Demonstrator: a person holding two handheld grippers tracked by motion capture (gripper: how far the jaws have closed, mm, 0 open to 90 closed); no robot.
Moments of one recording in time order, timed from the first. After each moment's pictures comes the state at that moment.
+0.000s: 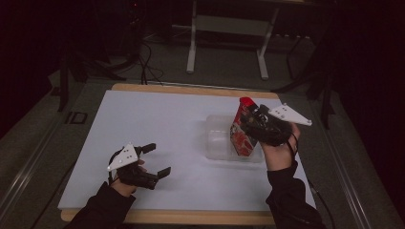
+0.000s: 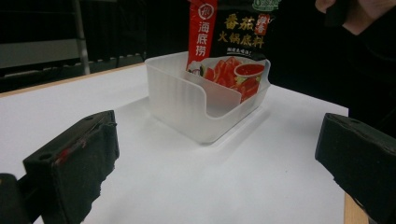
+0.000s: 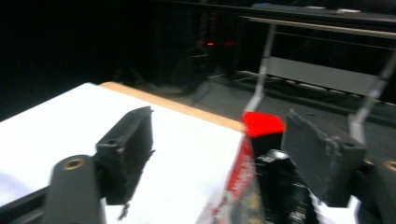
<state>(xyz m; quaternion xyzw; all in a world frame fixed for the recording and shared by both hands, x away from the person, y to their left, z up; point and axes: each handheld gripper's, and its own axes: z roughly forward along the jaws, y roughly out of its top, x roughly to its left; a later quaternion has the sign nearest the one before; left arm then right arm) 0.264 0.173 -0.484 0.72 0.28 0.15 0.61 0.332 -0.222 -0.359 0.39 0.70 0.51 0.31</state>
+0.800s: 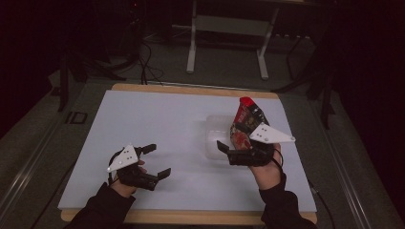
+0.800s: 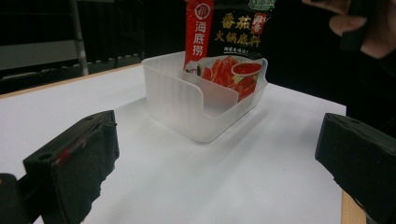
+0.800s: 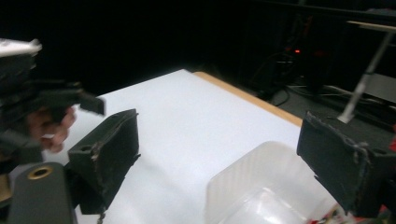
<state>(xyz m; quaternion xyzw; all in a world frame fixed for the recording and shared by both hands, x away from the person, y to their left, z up) 0.262 0.173 -0.483 0.73 0.27 0.15 0.61 0.294 -0.191 -0.387 0.26 0.76 0.56 0.21</state>
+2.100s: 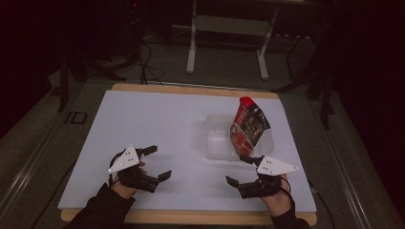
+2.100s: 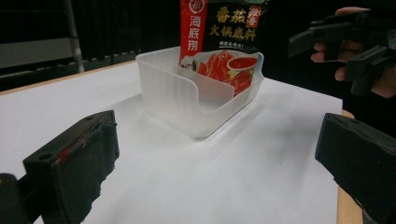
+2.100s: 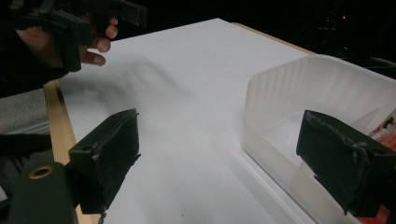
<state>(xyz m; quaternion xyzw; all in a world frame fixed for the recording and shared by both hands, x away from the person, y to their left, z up) 0.260 0.171 -0.486 0.74 0.26 0.15 0.61 0.255 -0.232 -0.455 0.23 0.80 0.53 0.15</state>
